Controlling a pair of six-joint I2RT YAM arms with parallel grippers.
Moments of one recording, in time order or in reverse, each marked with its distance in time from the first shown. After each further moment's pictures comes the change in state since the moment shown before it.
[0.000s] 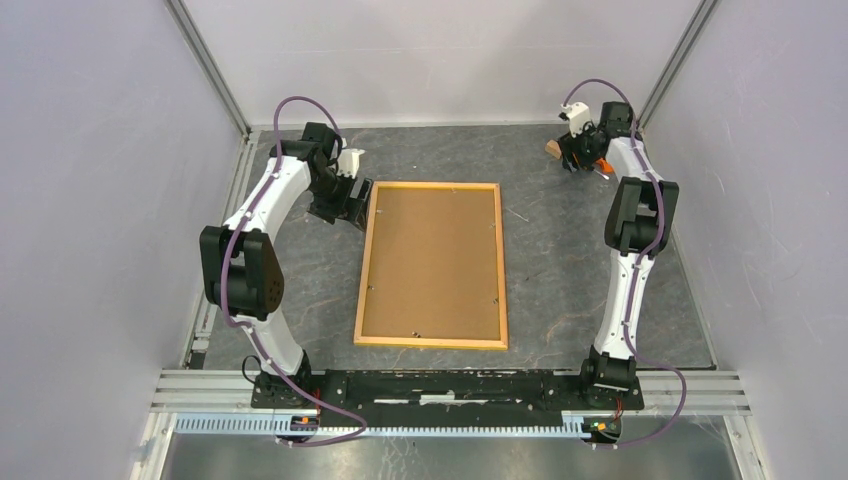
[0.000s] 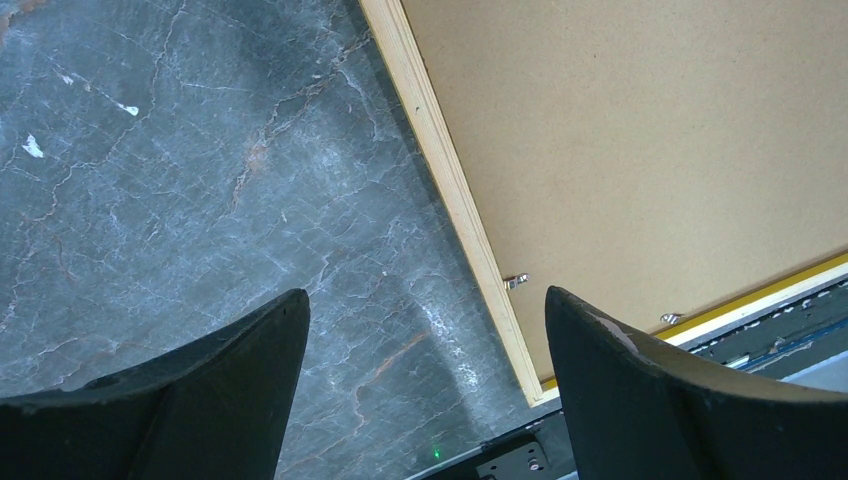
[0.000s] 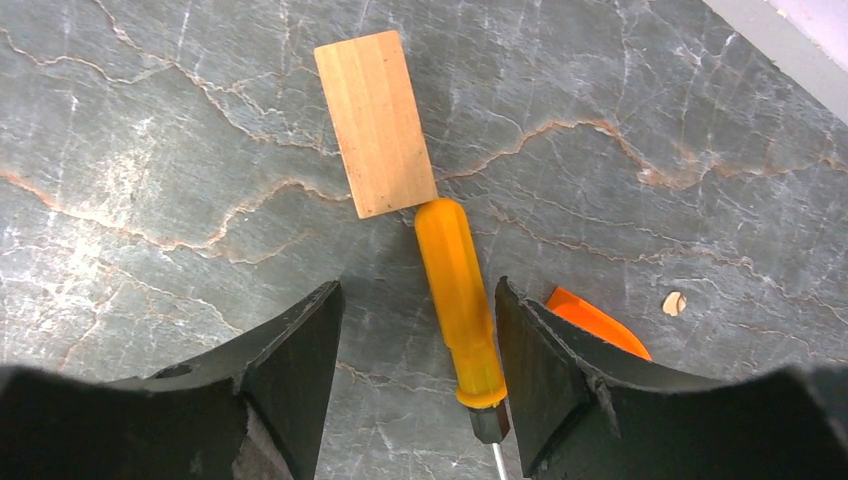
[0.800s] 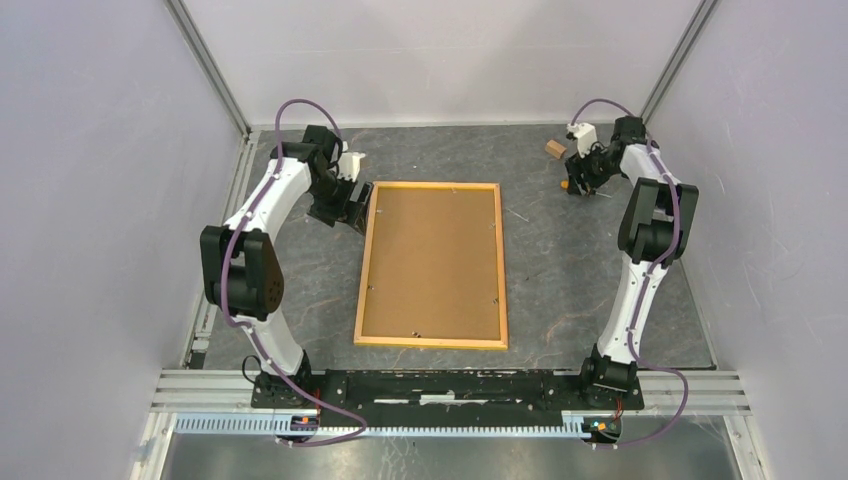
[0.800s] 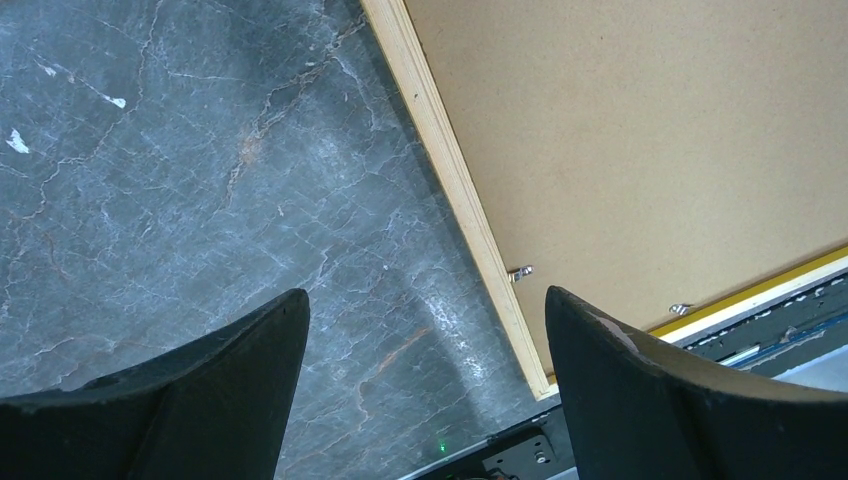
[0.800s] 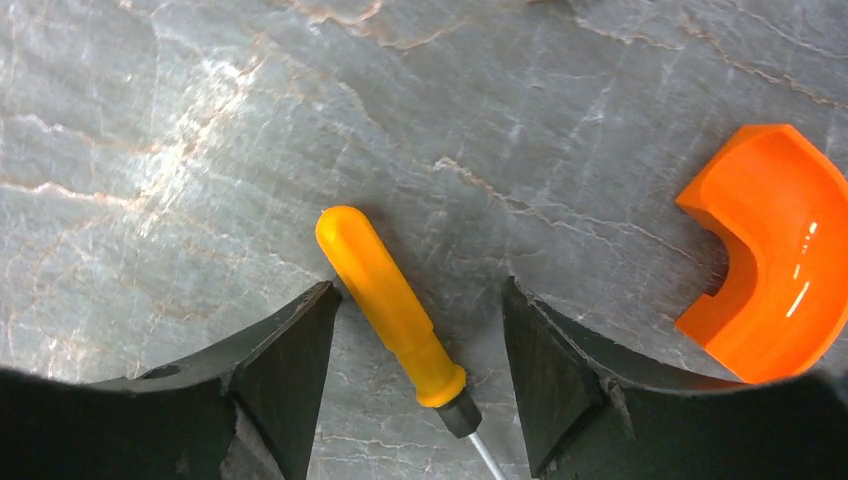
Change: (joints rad) left arm 0.000 -0.001 -0.019 -0.003 0.001 0.022; right arm -0.063 -0.153 -0.230 -0.153 -0.124 -0.092
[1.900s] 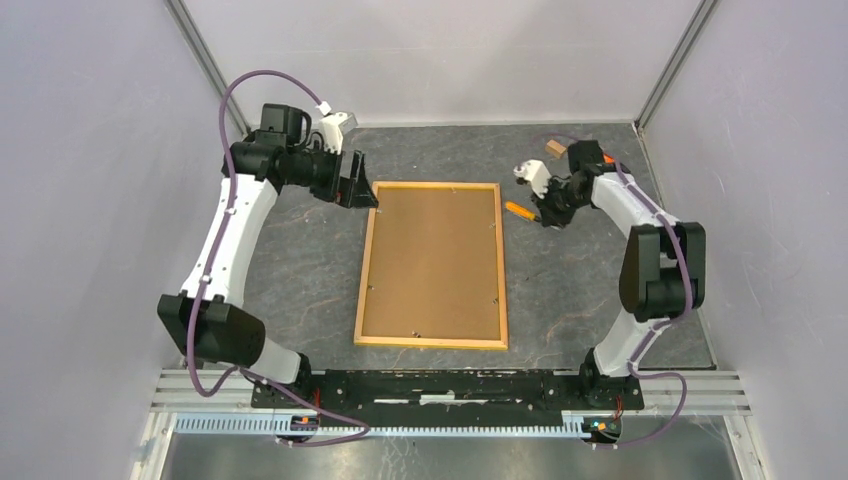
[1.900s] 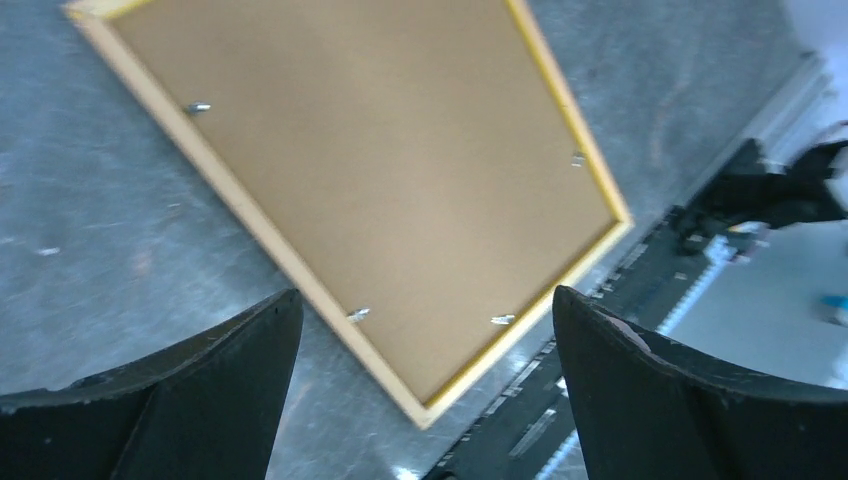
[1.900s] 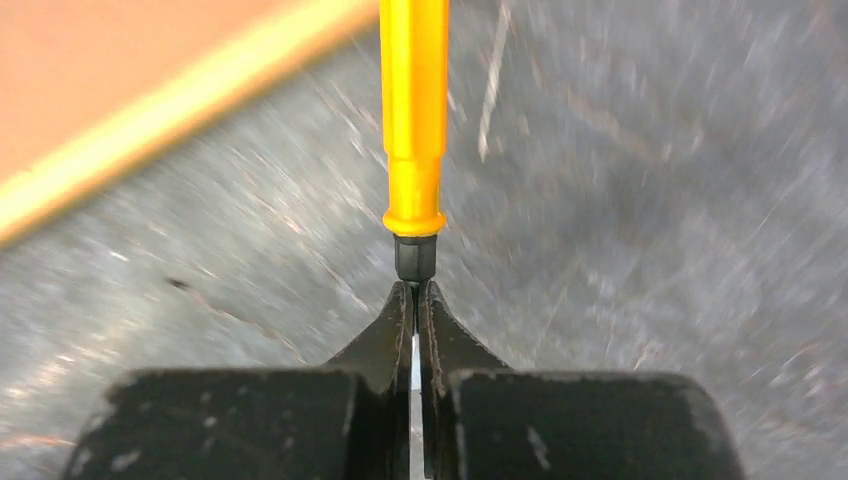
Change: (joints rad) left arm 0.011 -0.317 0.078 0.010 0.329 -0.042; right arm 0.229 -0.539 -0.600 -0.078 0.079 -0.189
